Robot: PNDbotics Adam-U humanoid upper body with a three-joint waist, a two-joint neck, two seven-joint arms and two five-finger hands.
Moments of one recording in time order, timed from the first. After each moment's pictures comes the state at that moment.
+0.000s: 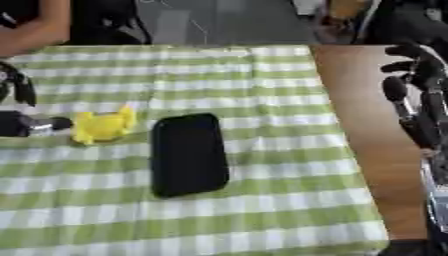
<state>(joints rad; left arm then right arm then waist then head) -0.17 0.77 0.04 -1.70 -0.66 0.05 -0.19 -0.33 -0.30 -0.14 -1.66 0.44 -0.29 0.06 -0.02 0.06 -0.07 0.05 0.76</state>
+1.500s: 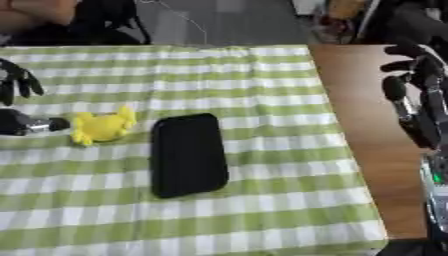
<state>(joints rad) -0.20 0.82 0.02 -1.70 -0.67 0.01 -0.29 -0.33 -0.30 -0.14 -1.66 0.44 -0.29 0.06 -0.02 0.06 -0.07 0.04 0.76</state>
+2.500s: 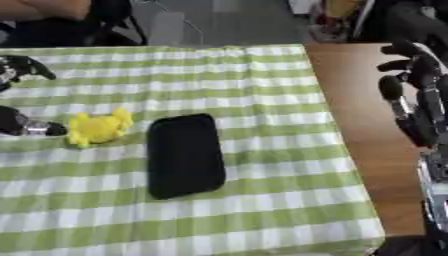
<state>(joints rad) -0.30 0.89 -0.05 -1.64 -0.64 -0.05 -0.43 -0.33 -0.30 -0.14 -1.66 0.44 -0.29 0.07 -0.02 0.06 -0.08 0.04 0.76</state>
